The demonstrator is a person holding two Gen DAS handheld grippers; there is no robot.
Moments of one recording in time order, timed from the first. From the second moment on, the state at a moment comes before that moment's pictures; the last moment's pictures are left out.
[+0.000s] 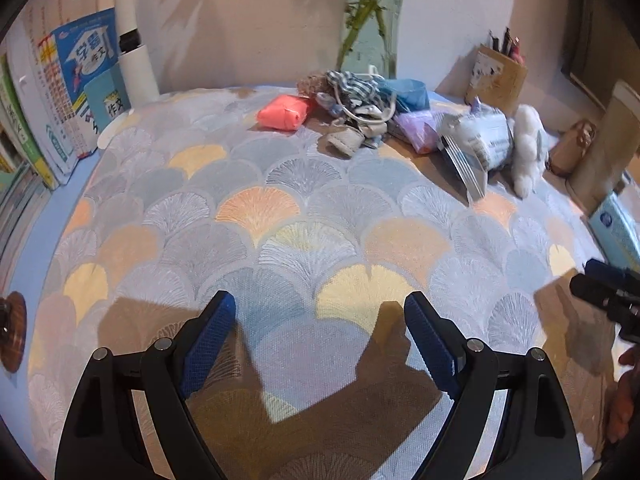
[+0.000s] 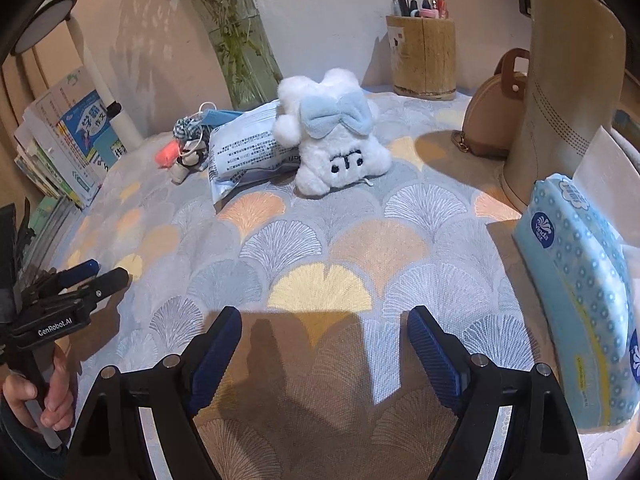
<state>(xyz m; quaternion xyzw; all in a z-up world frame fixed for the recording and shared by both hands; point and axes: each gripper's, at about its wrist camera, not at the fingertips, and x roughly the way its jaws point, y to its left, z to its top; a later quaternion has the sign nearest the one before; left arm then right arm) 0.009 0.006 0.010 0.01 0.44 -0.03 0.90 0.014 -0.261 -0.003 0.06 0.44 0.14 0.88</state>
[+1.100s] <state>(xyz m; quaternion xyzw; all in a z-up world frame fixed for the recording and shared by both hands) 0.118 -0.111 0.046 0.18 0.36 -0.24 0.88 0.130 -0.263 0.008 0.07 0.39 0.18 0.90</state>
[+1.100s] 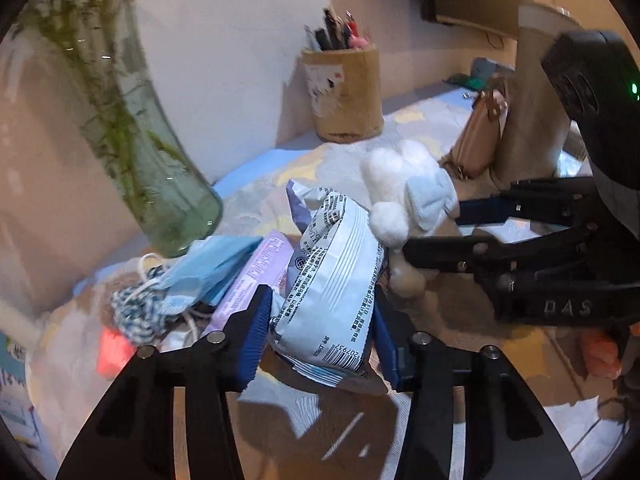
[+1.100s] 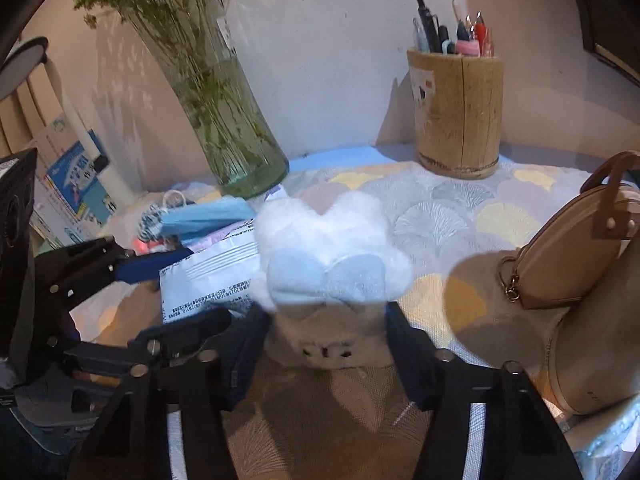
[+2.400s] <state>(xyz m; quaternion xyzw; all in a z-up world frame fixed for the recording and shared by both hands) -0.037 -0.002 0.020 -0.06 0.43 -0.16 0.89 -0.022 -0.259 0.015 0.08 0.48 0.20 0.85</state>
